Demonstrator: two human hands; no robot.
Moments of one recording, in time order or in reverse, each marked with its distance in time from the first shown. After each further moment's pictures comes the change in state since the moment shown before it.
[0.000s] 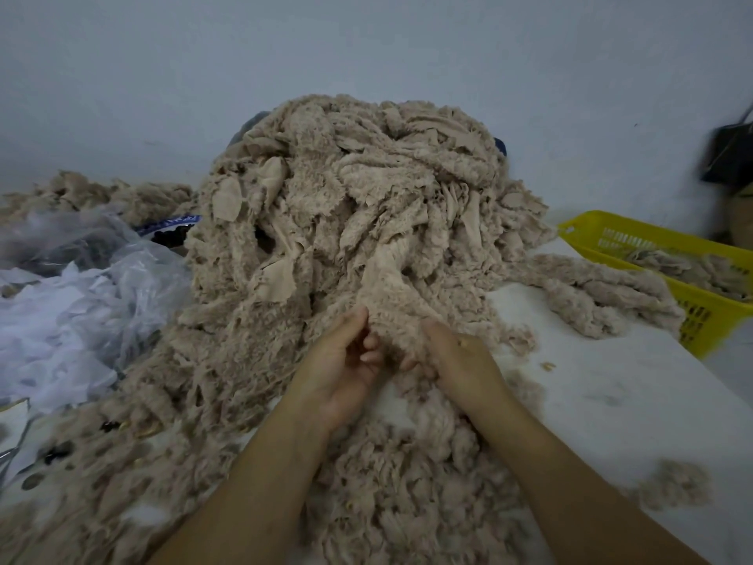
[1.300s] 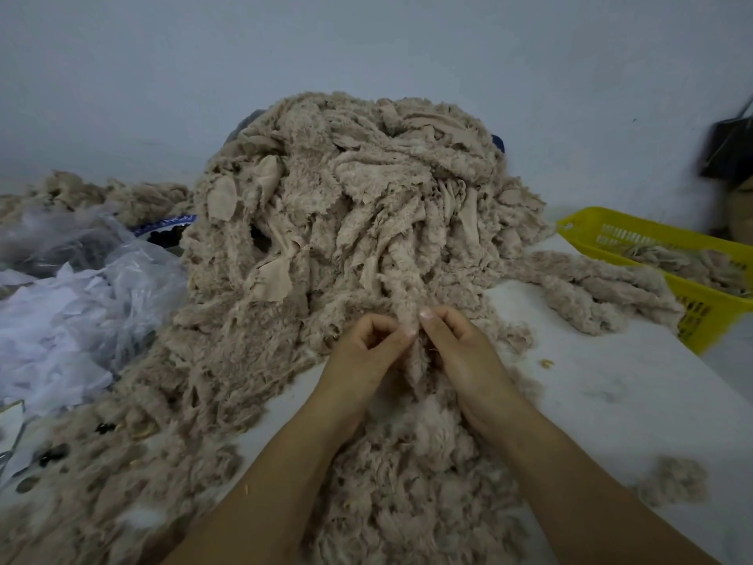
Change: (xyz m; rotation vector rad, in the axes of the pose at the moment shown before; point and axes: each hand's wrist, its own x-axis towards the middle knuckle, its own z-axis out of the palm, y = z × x) left_hand -0.006 -0.019 0.004 0.781 -0.055 0.257; right_hand 0.002 -0.004 0.003 0.277 0.011 -0.090
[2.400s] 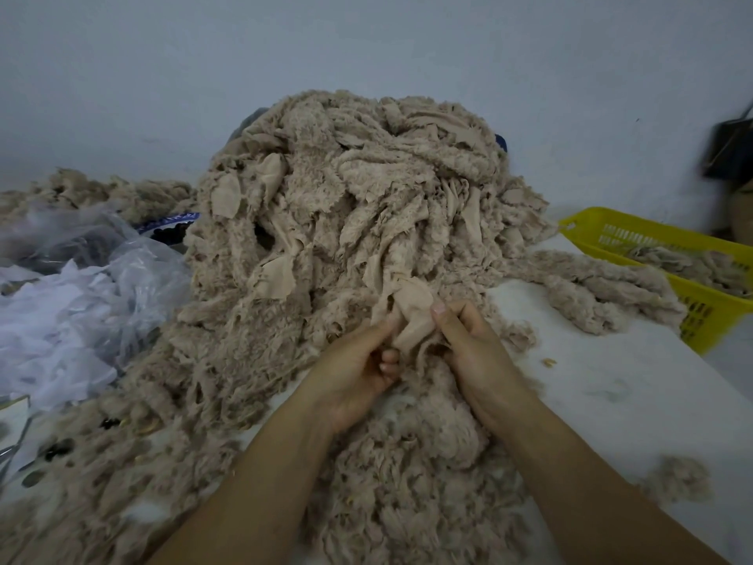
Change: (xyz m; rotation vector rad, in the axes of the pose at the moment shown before) left_hand 0.004 0.012 -0.005 -0.503 -0.069 -0.349; right_hand 0.003 0.001 -0.005 0.206 0.016 0.069
